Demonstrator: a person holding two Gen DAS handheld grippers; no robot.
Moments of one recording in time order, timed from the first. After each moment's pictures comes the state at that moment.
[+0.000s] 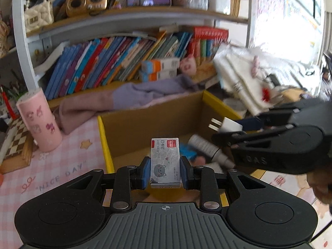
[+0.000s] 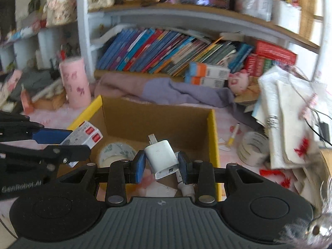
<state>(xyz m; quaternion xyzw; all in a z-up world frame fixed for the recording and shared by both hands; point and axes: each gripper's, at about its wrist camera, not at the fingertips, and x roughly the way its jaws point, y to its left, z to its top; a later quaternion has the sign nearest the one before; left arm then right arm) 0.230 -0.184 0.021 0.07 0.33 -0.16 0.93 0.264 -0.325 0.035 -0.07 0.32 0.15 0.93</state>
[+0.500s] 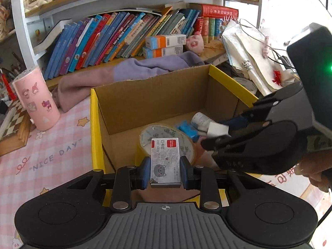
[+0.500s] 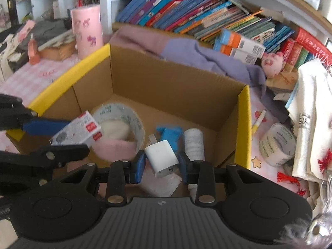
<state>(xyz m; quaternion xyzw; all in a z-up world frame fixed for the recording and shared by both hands) 0.239 -0.196 -0.005 0.07 0.37 -0.13 0.91 0.308 -0.307 -0.010 -0.15 0.41 0.21 0.88</state>
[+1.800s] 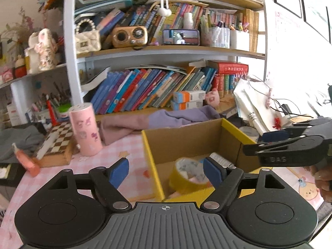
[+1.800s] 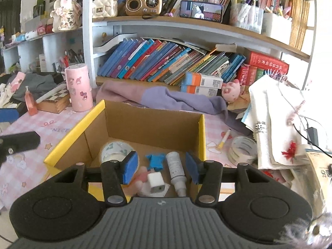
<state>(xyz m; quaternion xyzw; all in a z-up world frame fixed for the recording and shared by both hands) 0.141 -0.132 0.060 0.04 0.23 -0.09 0.97 0.215 -0.339 0.056 -0.07 0.28 0.14 0.95</state>
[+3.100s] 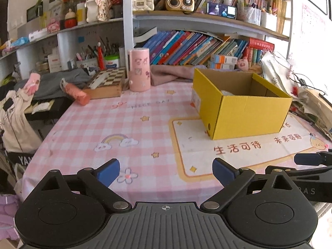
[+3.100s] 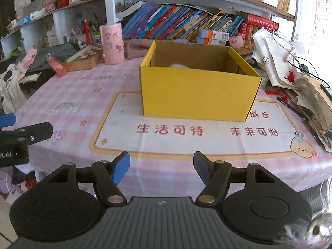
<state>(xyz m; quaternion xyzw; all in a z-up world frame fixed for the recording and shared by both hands) 0.008 -0.030 0.005 0.00 0.31 -0.01 0.95 0.027 -0.223 -0.002 -0.03 0.36 0.09 0.93</state>
